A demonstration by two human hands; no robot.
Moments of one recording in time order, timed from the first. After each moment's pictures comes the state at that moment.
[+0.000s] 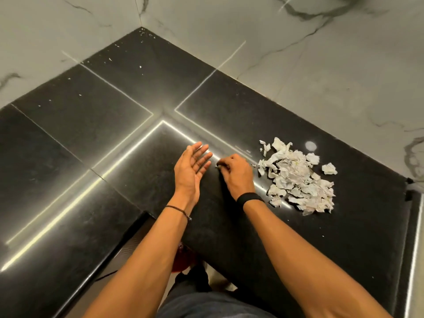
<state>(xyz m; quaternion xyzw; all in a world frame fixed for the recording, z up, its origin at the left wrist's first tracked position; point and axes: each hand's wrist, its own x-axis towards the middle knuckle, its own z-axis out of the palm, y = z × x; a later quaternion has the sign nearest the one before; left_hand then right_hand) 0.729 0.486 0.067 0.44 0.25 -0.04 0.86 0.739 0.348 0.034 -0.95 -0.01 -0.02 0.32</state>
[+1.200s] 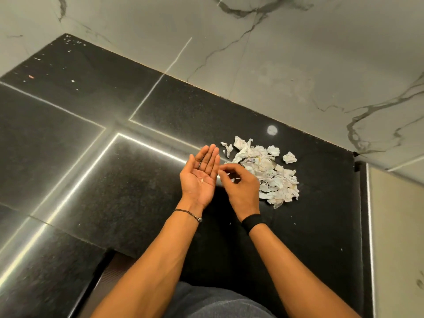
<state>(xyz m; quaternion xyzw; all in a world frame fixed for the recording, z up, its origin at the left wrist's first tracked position) 0.758 0.395 0.057 0.16 0.25 -0.22 0.93 0.696 0.293 0.076 -0.83 0.17 -0.14 0.51</state>
